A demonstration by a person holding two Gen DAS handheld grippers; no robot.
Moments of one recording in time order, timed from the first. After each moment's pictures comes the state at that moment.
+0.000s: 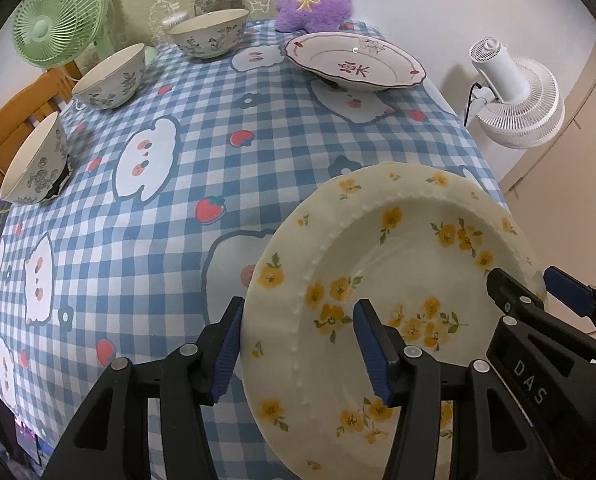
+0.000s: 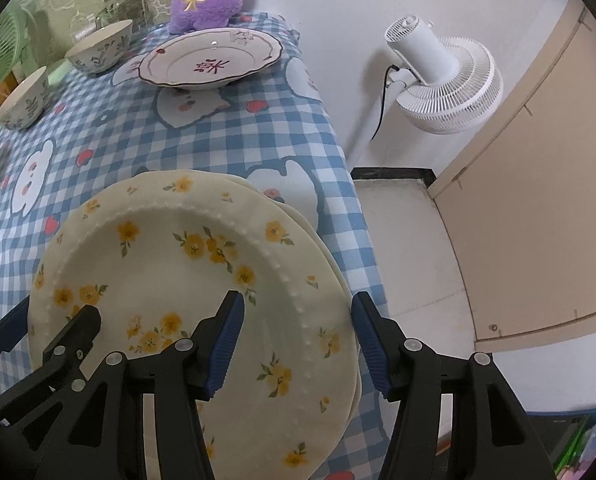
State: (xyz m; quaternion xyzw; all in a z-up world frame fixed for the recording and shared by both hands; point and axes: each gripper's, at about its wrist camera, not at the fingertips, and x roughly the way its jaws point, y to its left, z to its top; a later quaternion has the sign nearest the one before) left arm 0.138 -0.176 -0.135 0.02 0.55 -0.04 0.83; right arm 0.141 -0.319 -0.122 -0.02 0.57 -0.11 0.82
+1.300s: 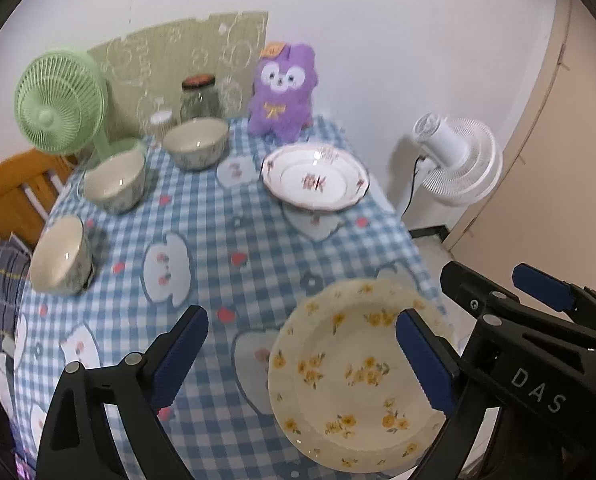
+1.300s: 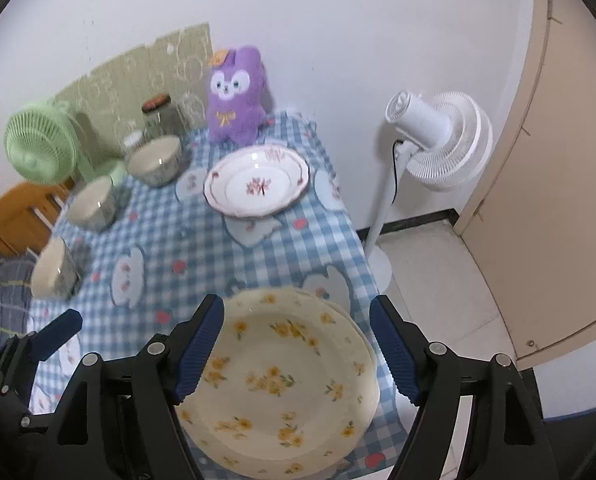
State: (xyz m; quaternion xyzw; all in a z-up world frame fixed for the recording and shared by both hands) left arm 0.134 -0.157 -0.012 0.01 0.45 -0.12 0.89; right arm 0.134 -0.301 0.014 0.07 0.47 -0.08 0.88
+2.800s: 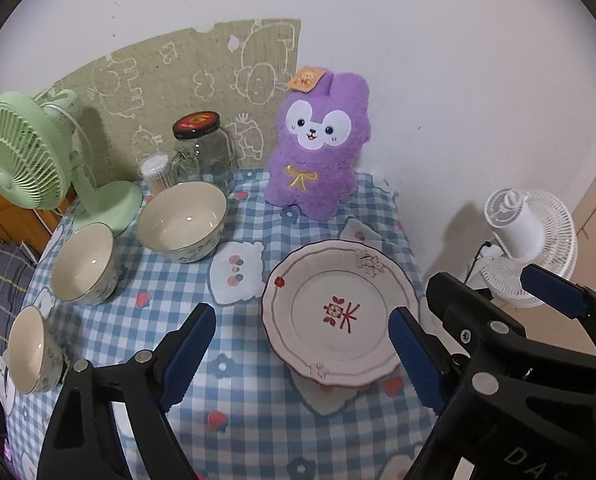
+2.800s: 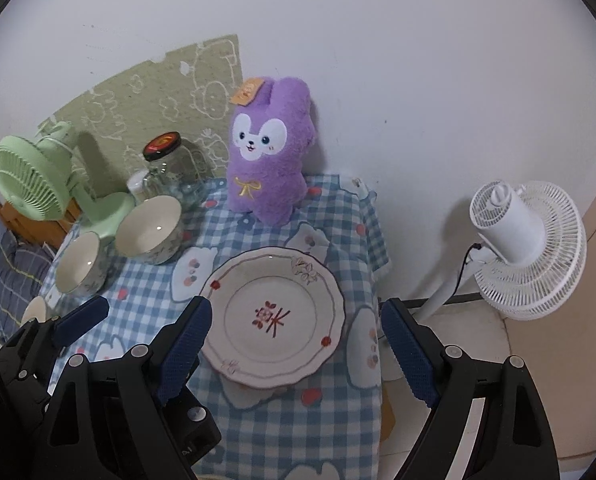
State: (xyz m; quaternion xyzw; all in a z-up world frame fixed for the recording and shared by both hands) left arm 0.334 -0.216 -0.025 -0.02 0.44 -0.02 0.90; right arm 0.361 -0.347 -0.010 0.02 0.45 0.05 0.89
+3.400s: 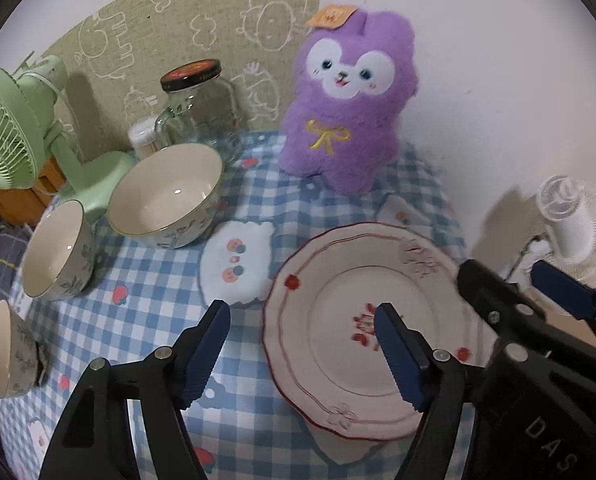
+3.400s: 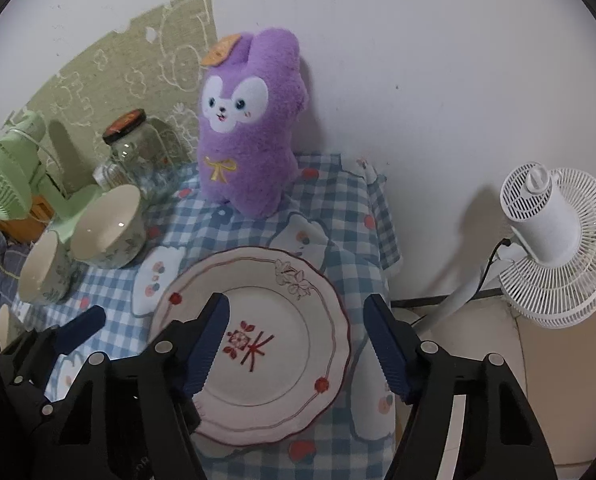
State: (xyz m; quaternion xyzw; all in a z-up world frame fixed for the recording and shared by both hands) left arm 0.388 -0.221 -0.093 -0.01 0.48 0.03 0.88; right arm 0.416 -0.355 -0.078 0.03 0.47 0.05 0.88
